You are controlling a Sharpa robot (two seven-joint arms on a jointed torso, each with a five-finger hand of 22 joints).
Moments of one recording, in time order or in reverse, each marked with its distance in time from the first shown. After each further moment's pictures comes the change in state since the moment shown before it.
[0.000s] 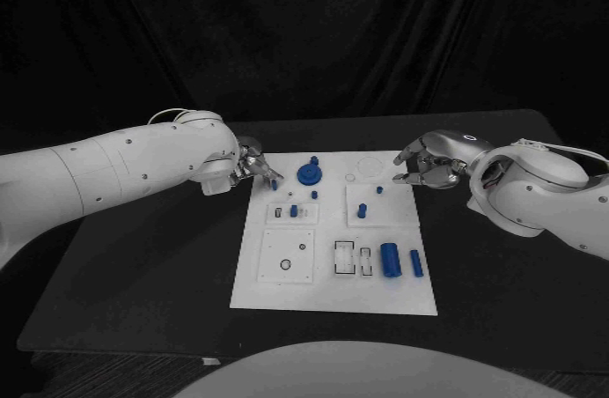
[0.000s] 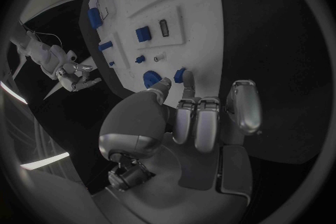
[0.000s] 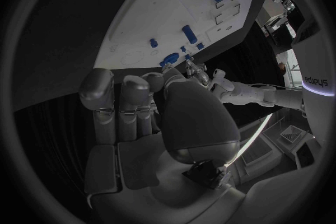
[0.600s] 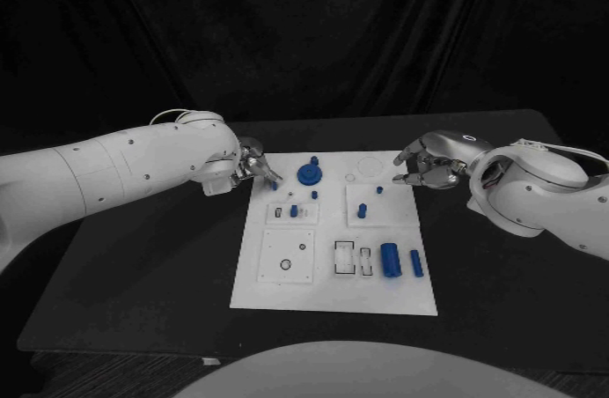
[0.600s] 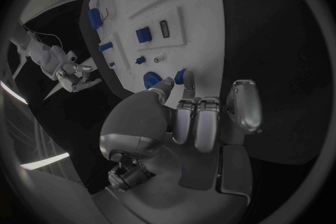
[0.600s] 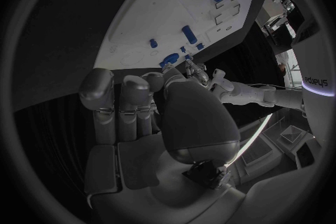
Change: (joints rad) left arm -0.002 0.006 0.000 -0.006 0.000 0.005 0.003; left_hand 0.033 0.003 0.017 -0.022 0.066 0.000 0.000 -0.027 -0.014 0.003 0.003 0.000 0.000 -0.004 0.004 0.000 0.000 0.000 -0.007 0.007 -0.008 0.000; right arm 0.000 0.001 0.000 0.000 0.000 0.003 0.000; right_hand 0.000 0.000 -0.006 0.000 0.000 0.000 0.000 0.000 -0.002 0.000 0.000 -0.005 -0.002 0.000 0.000 0.000 0.000 0.000 0.000 0.000 0.000 0.000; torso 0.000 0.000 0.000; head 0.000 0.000
